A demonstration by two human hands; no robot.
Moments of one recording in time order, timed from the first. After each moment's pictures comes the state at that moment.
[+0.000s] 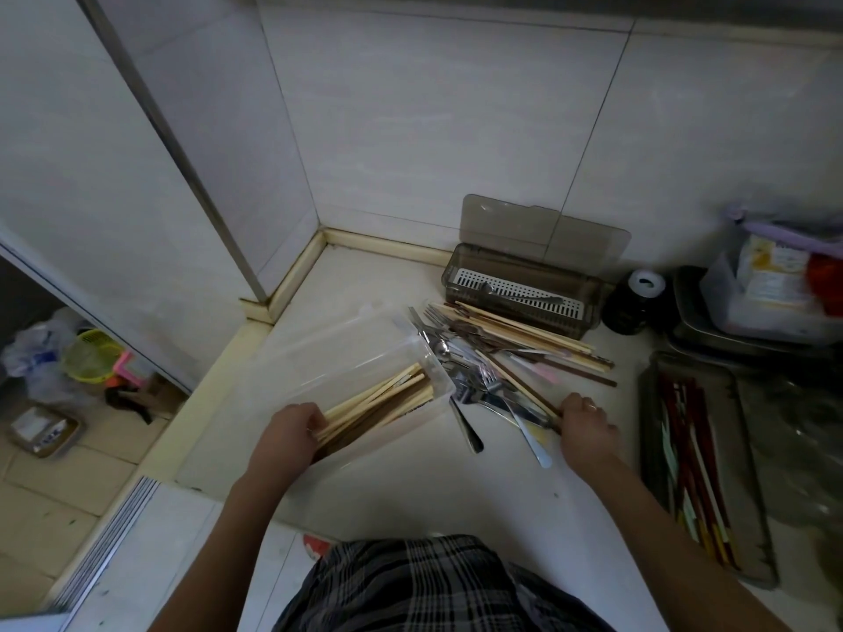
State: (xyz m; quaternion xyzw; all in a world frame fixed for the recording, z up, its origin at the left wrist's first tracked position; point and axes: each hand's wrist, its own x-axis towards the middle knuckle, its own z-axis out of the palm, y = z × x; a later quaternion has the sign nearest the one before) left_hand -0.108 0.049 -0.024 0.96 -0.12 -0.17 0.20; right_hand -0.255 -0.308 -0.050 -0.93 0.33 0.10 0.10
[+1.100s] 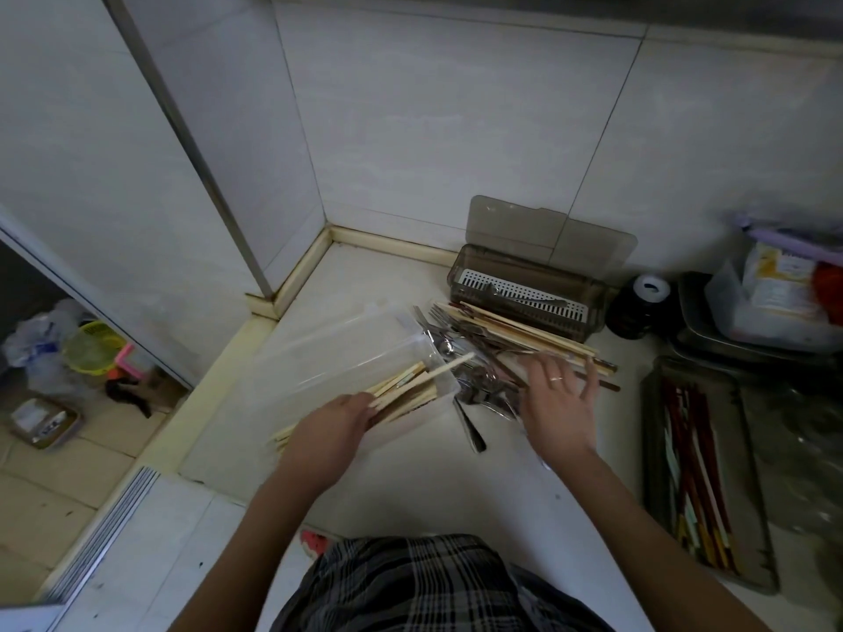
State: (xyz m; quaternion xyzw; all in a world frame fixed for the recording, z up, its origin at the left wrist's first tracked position) left_hand -0.144 0.008 0.013 0.94 -0.27 -0.09 0.19; right_hand -0.233 -0.268 -0.017 -0.98 0.18 -0.11 -0.01
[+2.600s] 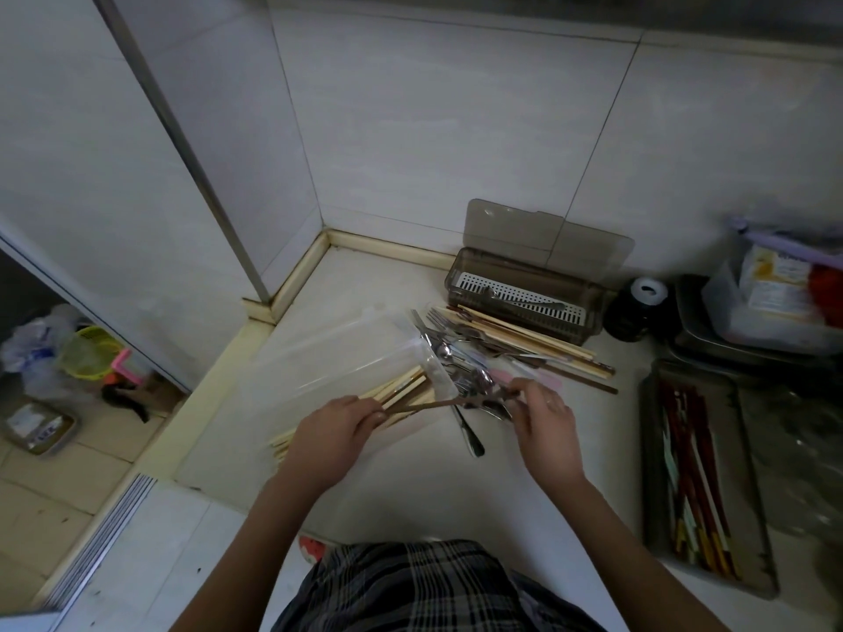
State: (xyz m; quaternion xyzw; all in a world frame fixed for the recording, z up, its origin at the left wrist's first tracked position) left_hand -0.134 0.005 0.007 0.93 -0.31 -0.07 0.21; right_hand -0.244 -0.257 -0.033 -0.94 0.17 -0.16 0.25
